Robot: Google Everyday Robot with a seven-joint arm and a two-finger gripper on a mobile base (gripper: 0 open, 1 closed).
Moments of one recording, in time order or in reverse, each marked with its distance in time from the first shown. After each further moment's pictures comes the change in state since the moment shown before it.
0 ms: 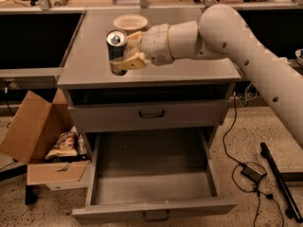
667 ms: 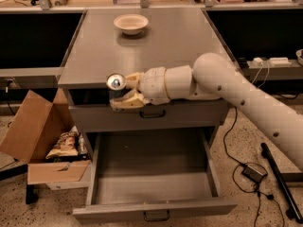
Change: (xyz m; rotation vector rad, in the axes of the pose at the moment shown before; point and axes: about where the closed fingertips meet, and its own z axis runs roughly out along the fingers) arm 0.068 0.083 0.024 -0.063 -0.015 0.023
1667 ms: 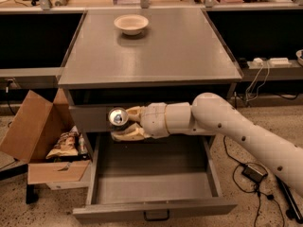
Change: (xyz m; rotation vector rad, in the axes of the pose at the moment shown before) arm 0.054 0.071 0.016 -0.020 -0.019 0.023
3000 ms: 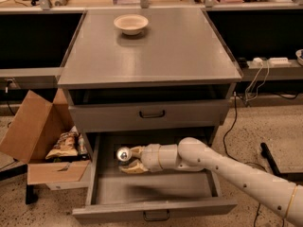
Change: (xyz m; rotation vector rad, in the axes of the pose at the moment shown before) arm 0.209 0.054 0.070 -0.004 0.076 0.167
